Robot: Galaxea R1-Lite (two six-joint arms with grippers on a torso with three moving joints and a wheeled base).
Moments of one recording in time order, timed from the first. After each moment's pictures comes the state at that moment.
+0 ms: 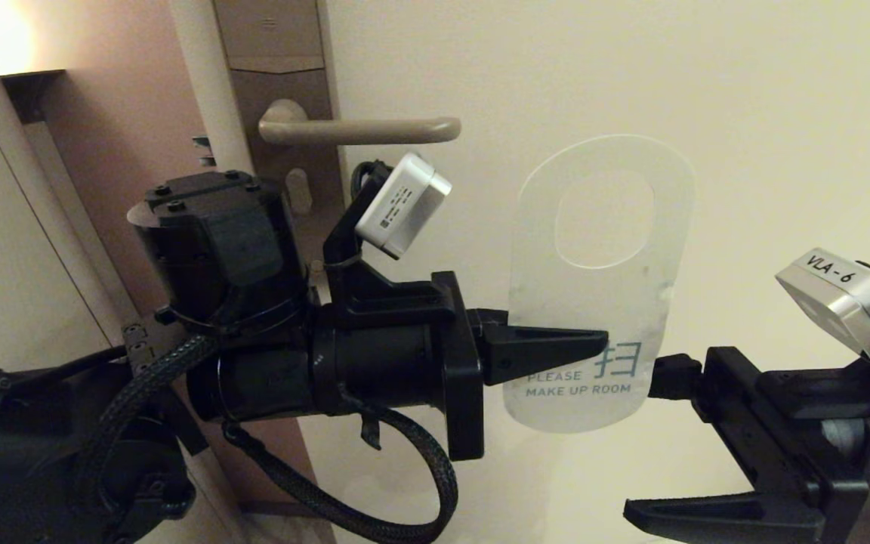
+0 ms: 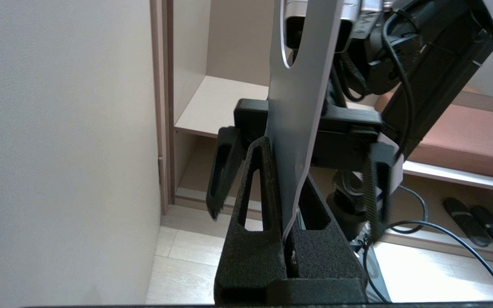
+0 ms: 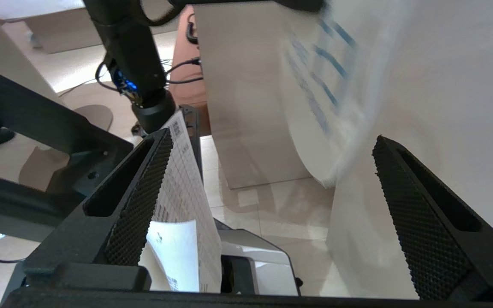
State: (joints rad) left arm -0.84 1.68 -0.90 -0.85 -0.68 -0.18; right arm 0.49 1.35 -0.59 -0.53 0.91 -0.02
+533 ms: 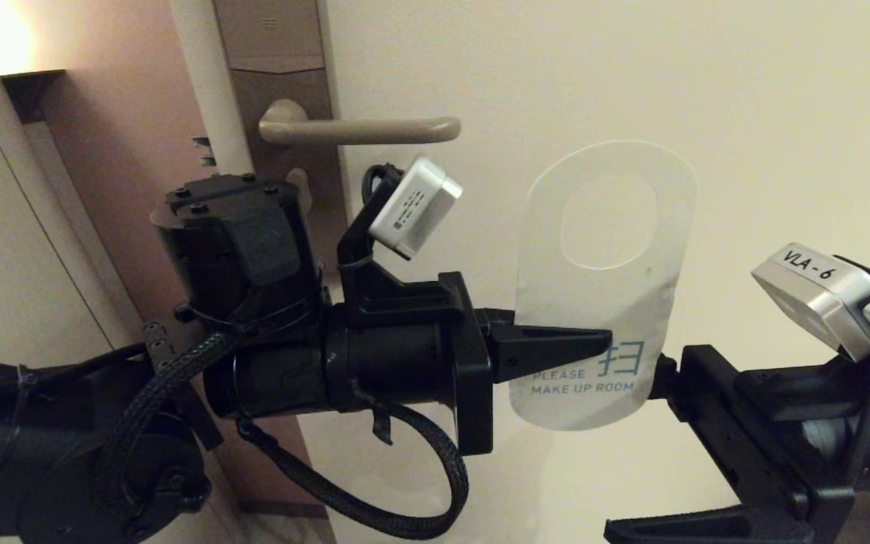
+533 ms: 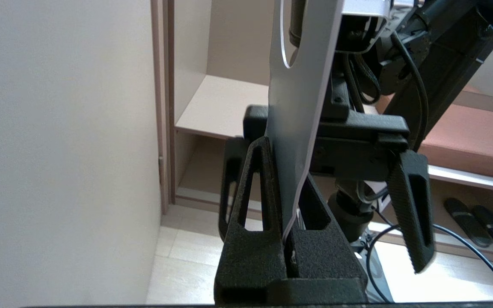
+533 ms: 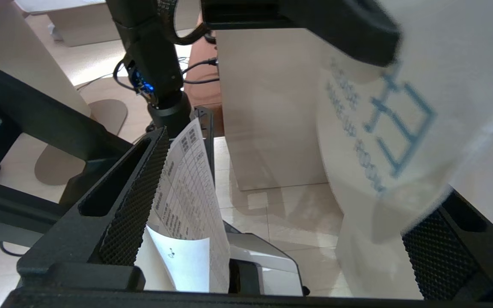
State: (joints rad) left arm -0.84 1.70 -0.92 -0.86 -0.68 -0.18; right arm 0.55 1.38 -0.63 -0.53 0.91 -0.01
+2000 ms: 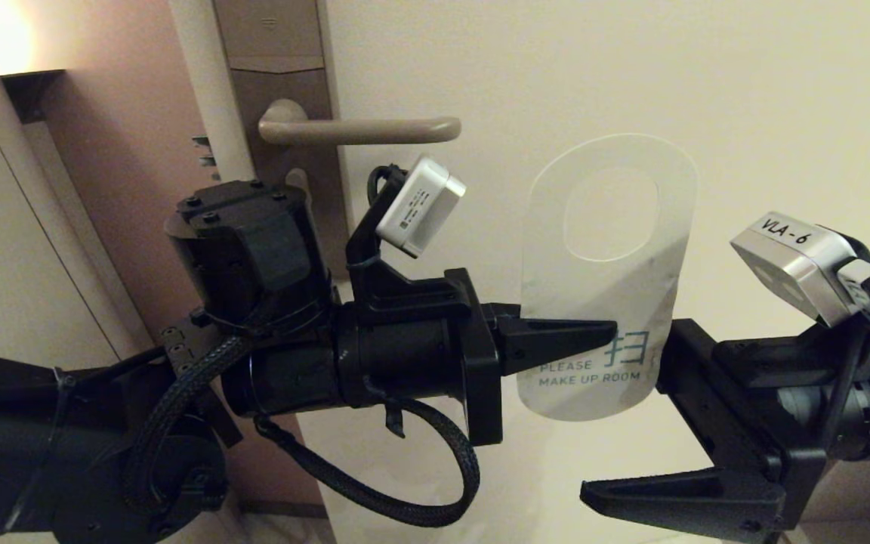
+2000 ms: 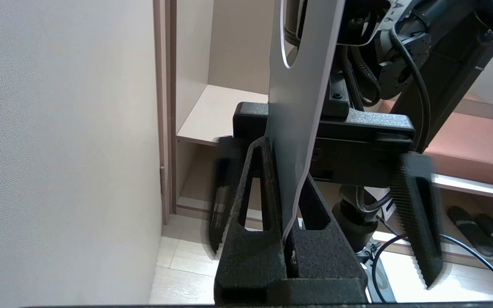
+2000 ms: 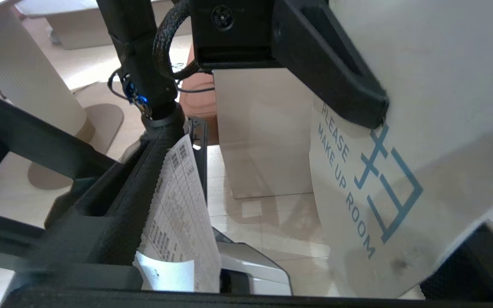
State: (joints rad) left arm -0.84 1.73 -0.92 -0.93 -0.68 -0.20; right arm 0.56 1.42 -0.70 -0.54 0.91 -0.01
